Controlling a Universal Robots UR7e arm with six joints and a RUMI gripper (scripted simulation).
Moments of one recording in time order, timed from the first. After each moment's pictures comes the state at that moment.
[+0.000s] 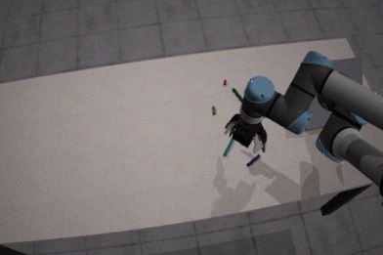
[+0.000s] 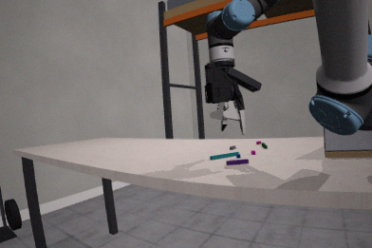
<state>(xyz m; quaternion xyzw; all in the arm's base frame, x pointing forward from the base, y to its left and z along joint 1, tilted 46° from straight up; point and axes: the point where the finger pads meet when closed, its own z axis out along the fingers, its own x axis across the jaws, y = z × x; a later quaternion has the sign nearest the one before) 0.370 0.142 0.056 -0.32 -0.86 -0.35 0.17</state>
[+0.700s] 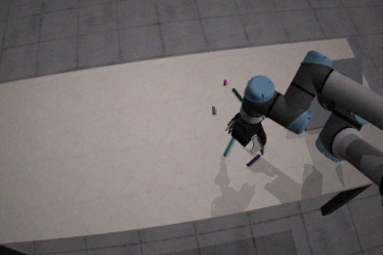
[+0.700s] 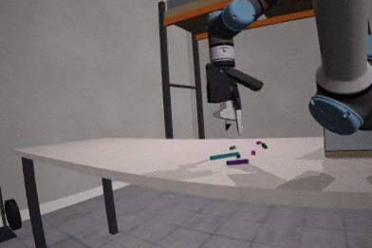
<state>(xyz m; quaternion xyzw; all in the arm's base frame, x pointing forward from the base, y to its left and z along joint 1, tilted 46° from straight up) 0.368 0.142 0.057 -0.39 -0.83 -0.34 0.20</state>
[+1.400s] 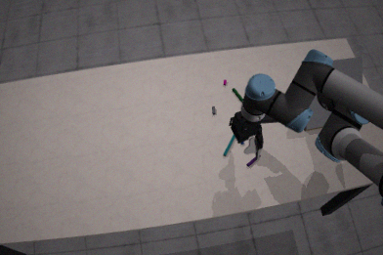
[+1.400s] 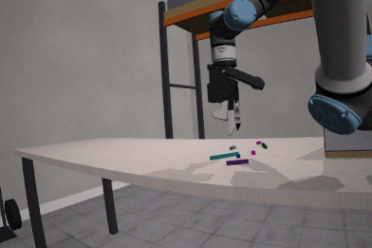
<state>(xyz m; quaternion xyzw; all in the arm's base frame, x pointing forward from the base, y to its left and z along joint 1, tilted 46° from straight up) 0.361 0.142 0.058 -0.55 -0.74 -0.29 0.26</state>
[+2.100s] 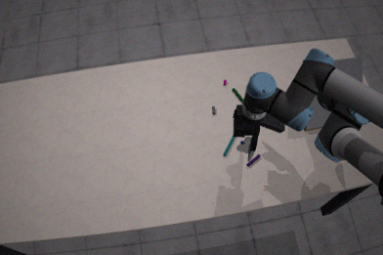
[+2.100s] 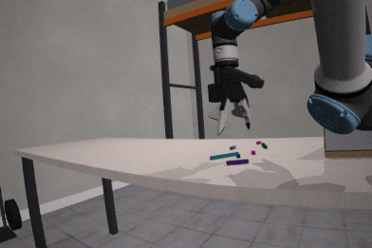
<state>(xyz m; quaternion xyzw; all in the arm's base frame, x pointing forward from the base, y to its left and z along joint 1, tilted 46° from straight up) 0.358 0.143 0.061 -0.69 -0.60 -0.23 0.32</state>
